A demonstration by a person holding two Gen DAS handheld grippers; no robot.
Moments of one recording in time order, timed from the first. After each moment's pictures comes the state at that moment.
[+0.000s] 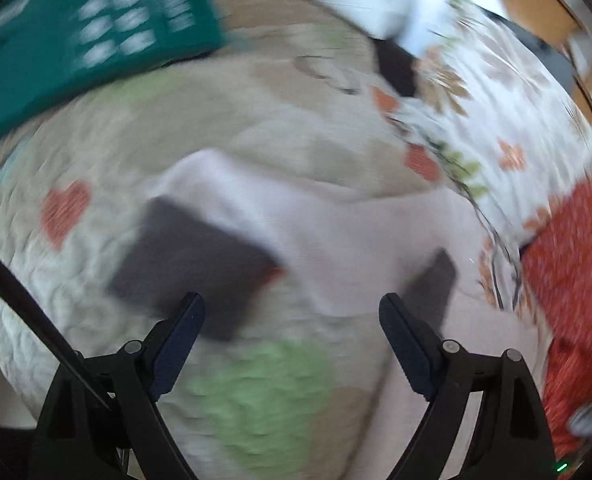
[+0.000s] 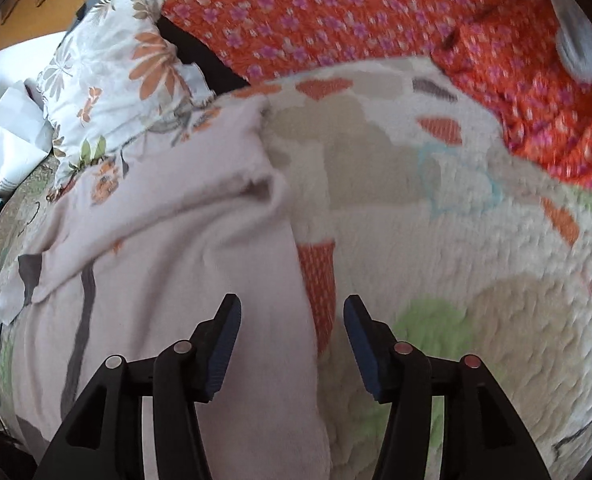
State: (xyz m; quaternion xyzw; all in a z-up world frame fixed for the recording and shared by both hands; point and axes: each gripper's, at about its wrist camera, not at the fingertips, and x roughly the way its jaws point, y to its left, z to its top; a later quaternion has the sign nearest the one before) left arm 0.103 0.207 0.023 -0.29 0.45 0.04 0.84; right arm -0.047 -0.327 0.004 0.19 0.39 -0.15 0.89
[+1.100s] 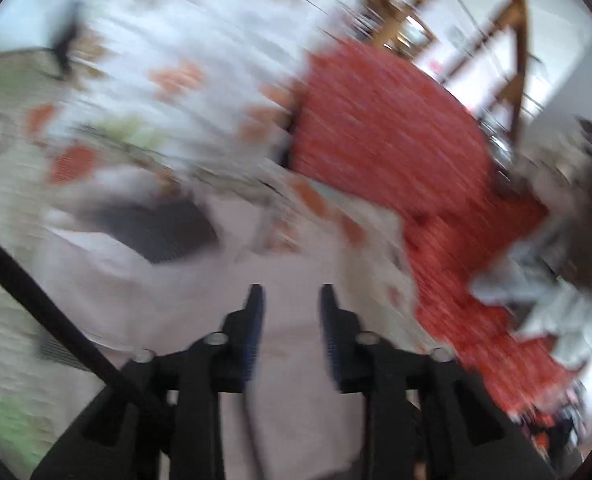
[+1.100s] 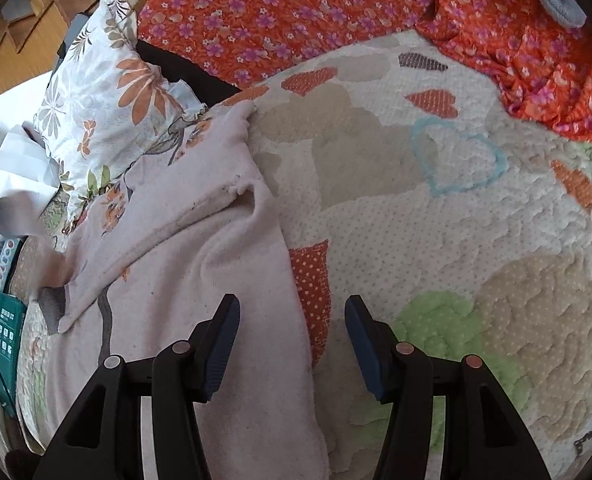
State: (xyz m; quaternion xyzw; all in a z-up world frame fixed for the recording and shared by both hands) left arm 0.145 -0.062 0.167 -0.17 0.45 -0.36 0.80; right arm -0.052 -0.354 0.006 0.26 0.37 -0.13 0.88
